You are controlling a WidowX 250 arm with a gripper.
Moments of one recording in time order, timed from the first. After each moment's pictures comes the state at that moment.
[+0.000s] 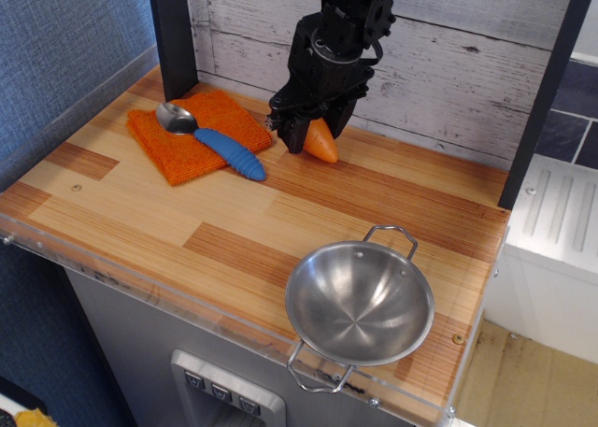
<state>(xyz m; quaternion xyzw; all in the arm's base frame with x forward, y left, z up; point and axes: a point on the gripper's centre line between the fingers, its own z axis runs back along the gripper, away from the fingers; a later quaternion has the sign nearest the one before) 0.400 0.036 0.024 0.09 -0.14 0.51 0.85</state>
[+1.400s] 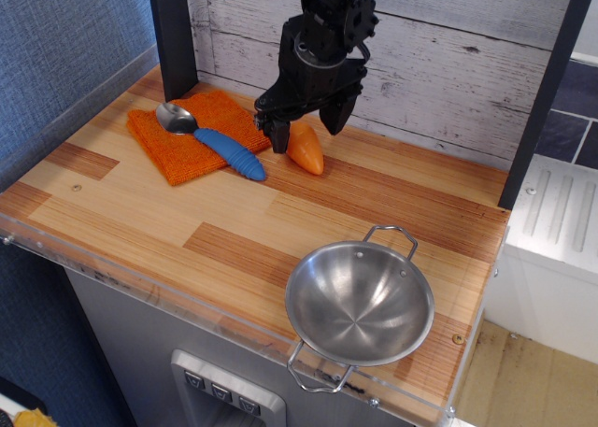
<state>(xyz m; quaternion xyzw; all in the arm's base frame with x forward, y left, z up) 0.394 0.040 0.036 0.05 -0.19 0.46 0.86</state>
